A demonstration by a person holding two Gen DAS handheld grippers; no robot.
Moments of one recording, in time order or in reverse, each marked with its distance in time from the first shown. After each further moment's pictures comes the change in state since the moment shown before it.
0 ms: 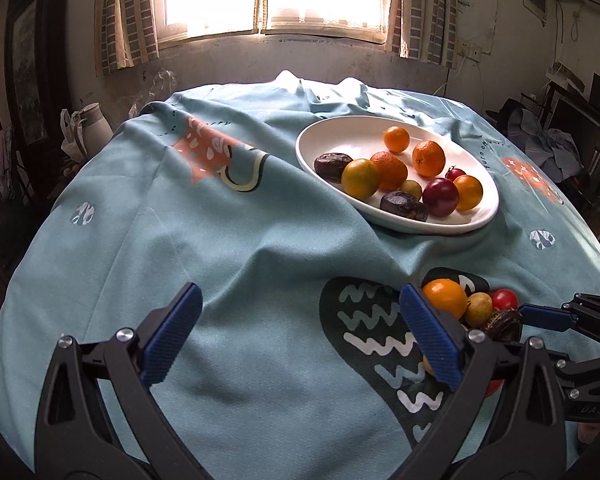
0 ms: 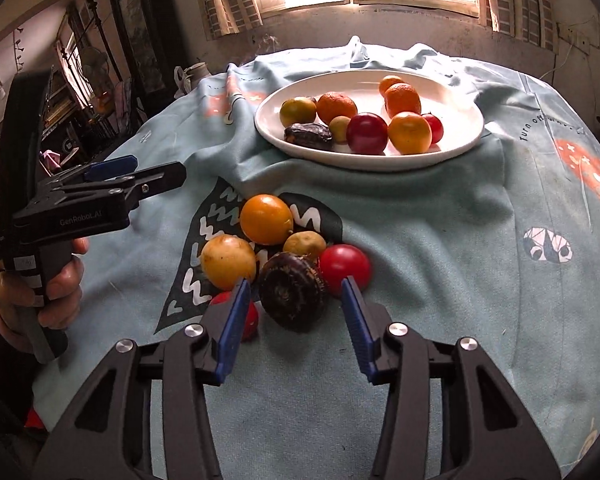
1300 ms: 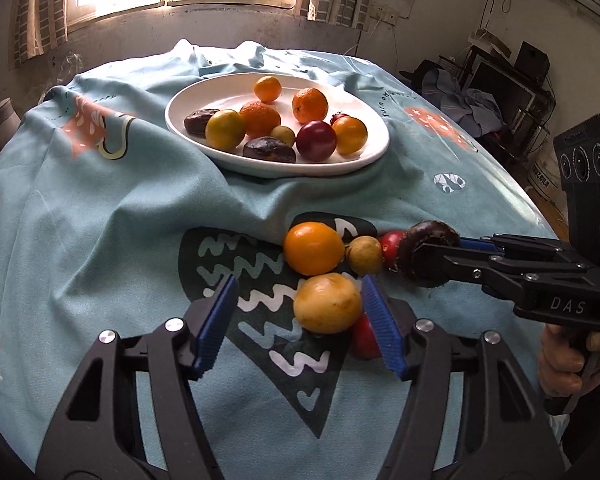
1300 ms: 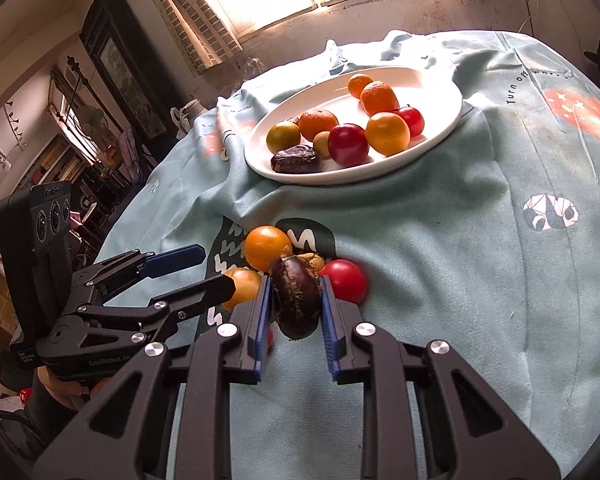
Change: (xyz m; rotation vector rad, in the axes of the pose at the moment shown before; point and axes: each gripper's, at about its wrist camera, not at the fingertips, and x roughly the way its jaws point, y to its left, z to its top) left arm 0.007 -0.050 -0.020 0.092 0.133 -0.340; right arm -0.020 -0.025 0.003 0.211 -0.053 0.114
